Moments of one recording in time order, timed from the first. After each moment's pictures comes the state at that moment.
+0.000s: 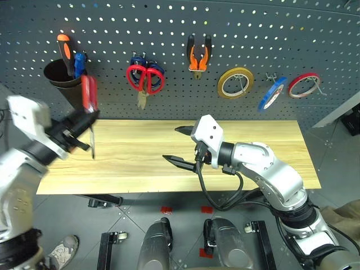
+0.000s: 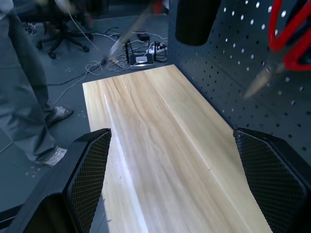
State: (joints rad) left arm -0.30 0.77 0.65 -0.29 -0.69 0.67 -0.65; right arm -0.58 -0.31 0.35 -0.47 0.30 0.71 0.61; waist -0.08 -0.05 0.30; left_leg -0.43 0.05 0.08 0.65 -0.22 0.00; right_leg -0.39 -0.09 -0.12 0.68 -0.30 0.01
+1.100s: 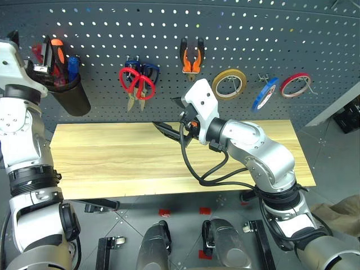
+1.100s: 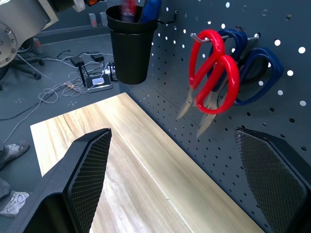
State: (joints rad) left arm -0.71 0.69 0.40 0.38 -0.22 -0.19 -0.29; right arm -0.75 -0.16 0.29 -0.40 0.30 0.86 0.41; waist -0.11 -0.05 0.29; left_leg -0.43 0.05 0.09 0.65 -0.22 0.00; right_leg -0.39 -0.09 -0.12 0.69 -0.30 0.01
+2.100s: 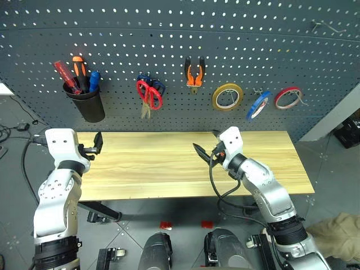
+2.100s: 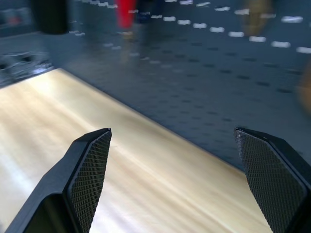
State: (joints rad) left arm -0.07 0.44 0.38 -0.15 -0.27 0.34 -0.17; right arm -0.26 -0.19 0.19 -0.08 0.12 0.21 0.32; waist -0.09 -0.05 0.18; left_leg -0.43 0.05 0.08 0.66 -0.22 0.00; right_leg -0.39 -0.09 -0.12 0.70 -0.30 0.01
